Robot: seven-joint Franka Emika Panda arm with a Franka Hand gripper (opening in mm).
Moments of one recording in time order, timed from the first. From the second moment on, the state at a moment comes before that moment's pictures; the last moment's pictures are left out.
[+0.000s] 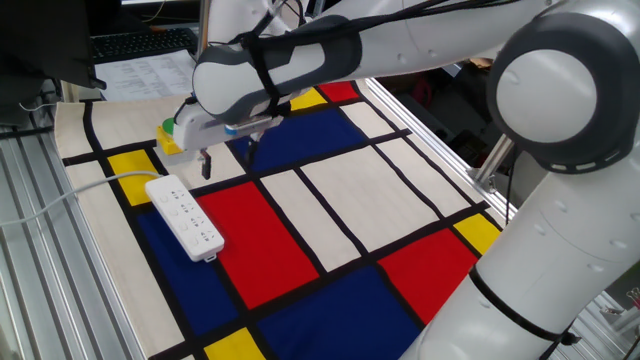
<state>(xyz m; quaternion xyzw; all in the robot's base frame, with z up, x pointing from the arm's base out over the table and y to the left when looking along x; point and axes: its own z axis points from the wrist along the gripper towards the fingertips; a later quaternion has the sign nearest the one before) 0.494 0.116 0.228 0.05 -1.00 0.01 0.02</state>
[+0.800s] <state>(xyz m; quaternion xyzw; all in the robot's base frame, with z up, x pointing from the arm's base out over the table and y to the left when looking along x) 0.506 0.083 0.261 0.06 -1.00 0.04 0.04</state>
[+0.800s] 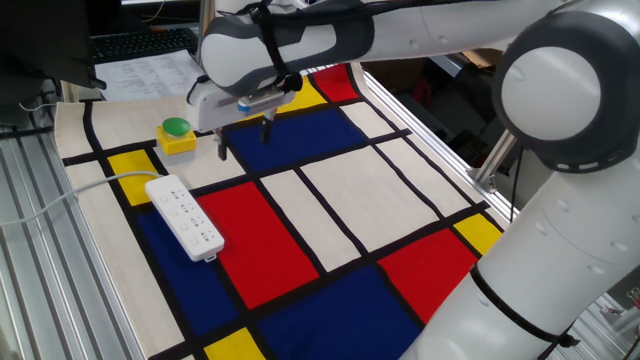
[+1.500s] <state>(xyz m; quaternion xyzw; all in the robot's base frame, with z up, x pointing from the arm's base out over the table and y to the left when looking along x) 0.507 0.052 0.260 0.06 -1.00 0.03 0.04</state>
